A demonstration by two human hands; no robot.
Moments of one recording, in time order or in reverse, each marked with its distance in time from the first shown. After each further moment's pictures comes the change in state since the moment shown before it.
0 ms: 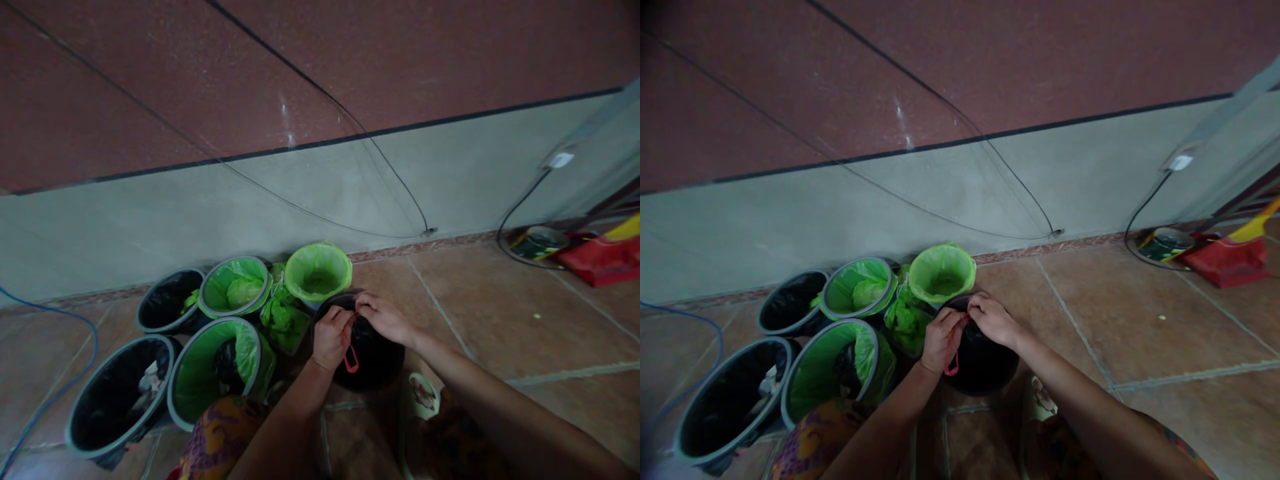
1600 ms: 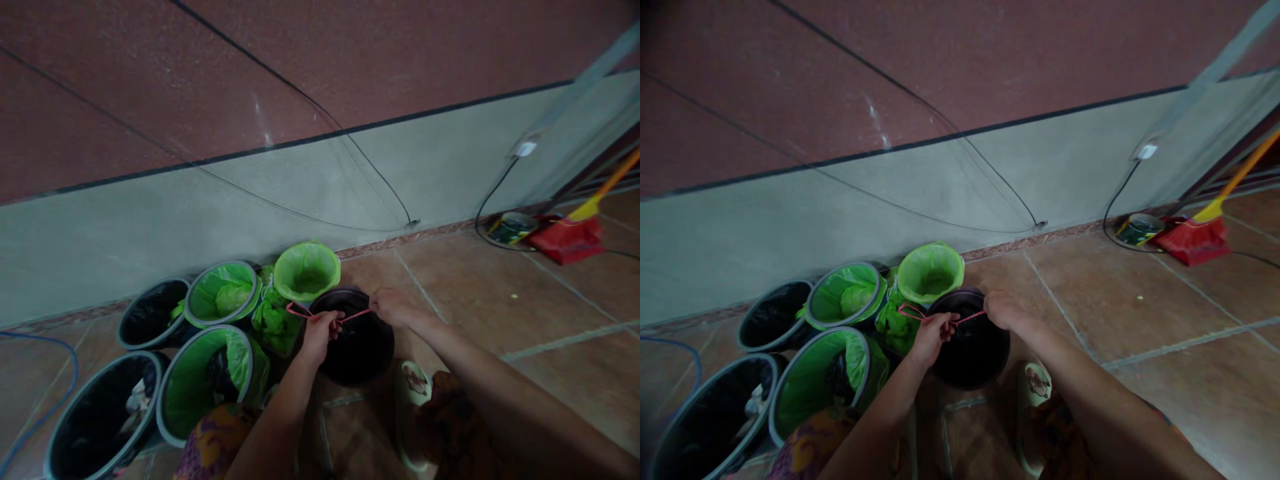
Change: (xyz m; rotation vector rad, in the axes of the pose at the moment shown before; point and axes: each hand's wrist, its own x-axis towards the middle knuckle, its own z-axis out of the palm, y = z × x) left_hand 0.011 0.003 0.008 -0.891 -0.022 -0.926; right_hand -0.004 0.021 -0.039 -0.488 -0.154 0.280
